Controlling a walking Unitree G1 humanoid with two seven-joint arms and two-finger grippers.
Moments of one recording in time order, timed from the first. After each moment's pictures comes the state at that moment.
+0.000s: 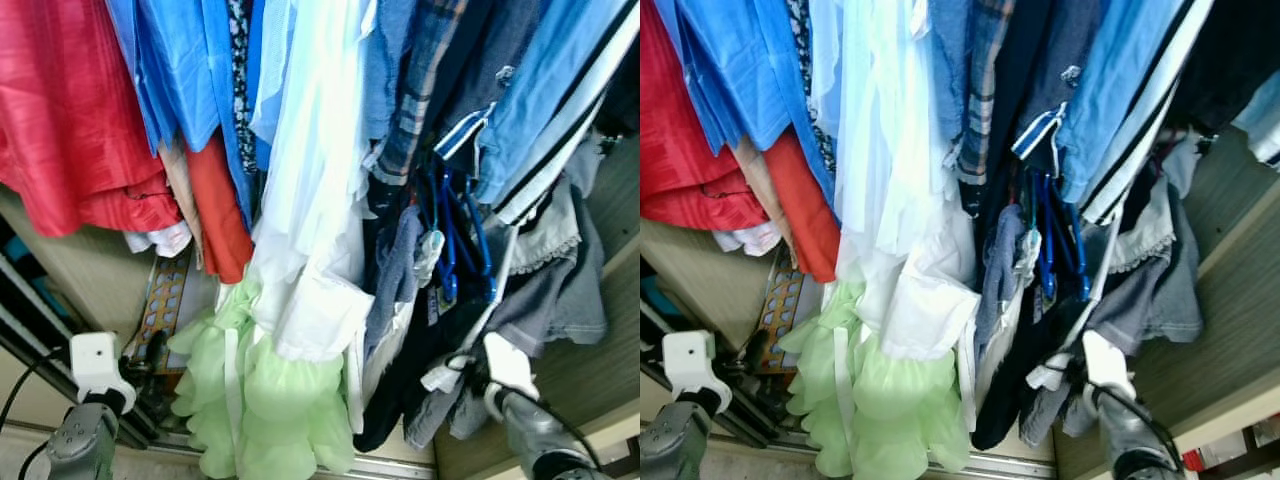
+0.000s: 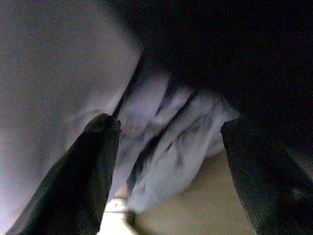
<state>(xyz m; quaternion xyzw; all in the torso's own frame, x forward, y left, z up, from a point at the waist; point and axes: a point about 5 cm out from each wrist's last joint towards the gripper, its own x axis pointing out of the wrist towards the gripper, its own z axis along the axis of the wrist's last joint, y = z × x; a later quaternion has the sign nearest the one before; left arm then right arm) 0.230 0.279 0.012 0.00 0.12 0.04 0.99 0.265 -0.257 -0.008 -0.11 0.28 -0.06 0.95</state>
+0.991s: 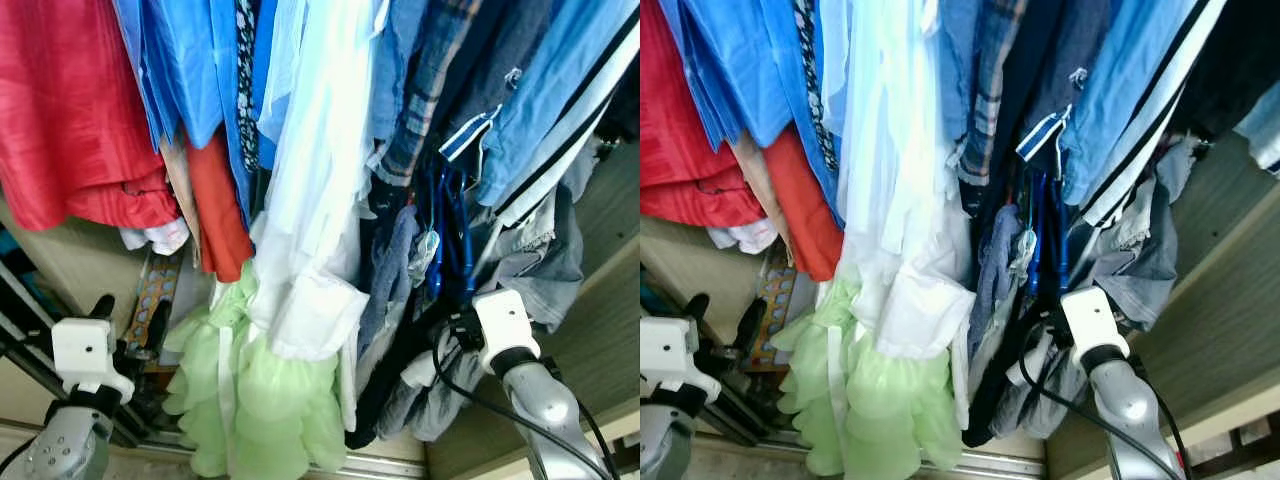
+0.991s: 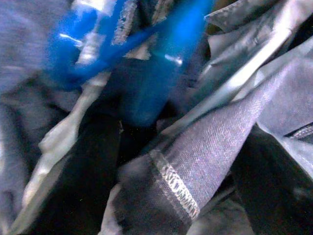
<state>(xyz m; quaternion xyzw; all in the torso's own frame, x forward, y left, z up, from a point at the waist) 0.208 0.239 0.094 0.04 0.00 -0.01 1.00 0.254 -0.212 0.085 -0.19 0.05 0.05 0.98</state>
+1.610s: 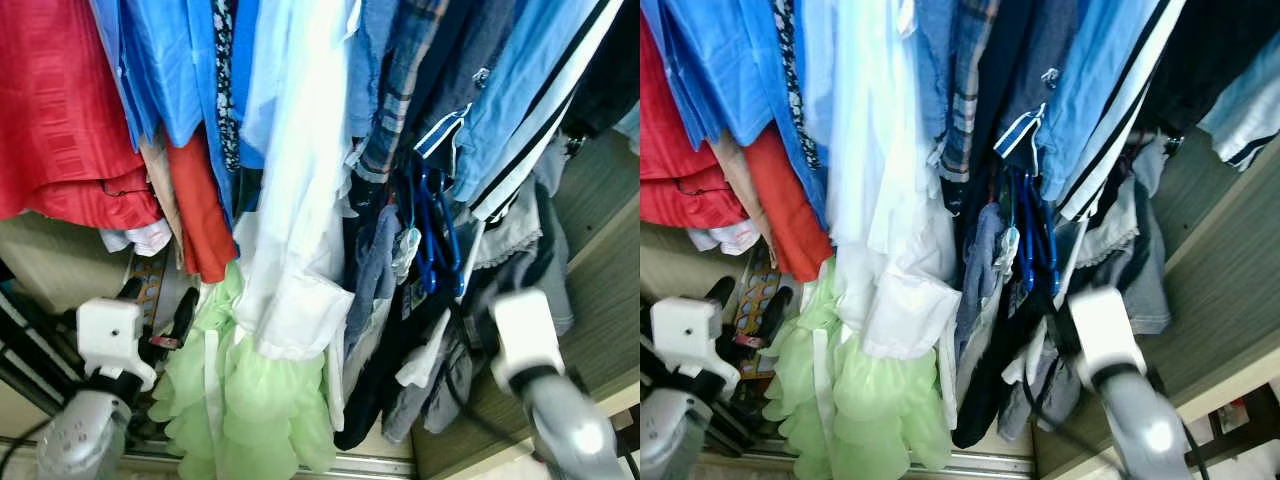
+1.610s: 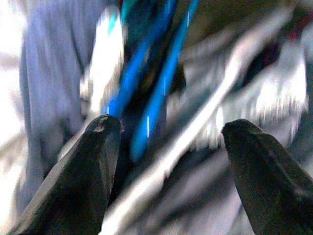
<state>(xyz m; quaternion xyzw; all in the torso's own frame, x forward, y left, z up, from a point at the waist) 0.220 0.214 0.126 0.07 -0.03 -0.06 0.99 0.239 -0.194 0.137 -0.17 0.01 0.06 0.98</state>
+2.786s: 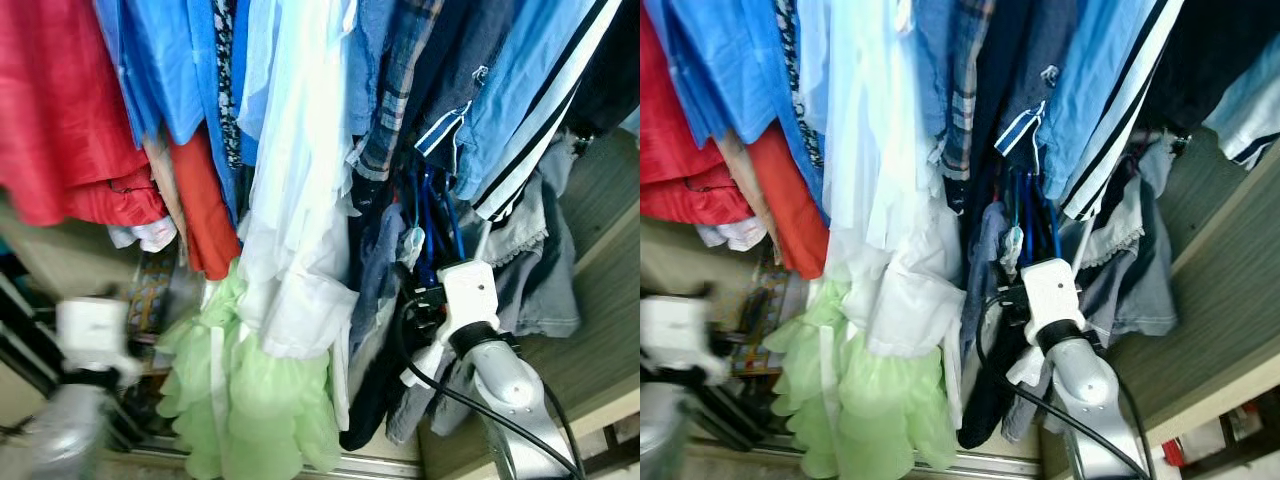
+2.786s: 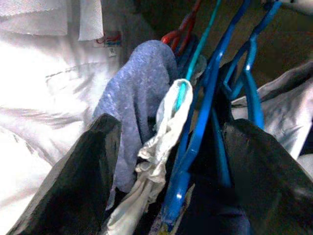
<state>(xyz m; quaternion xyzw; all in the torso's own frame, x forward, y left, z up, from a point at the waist) 0.227 0.246 0.109 0.07 0.00 0.00 1.00 0.269 -0.155 0.127 -0.12 -0.03 0.10 0.99</state>
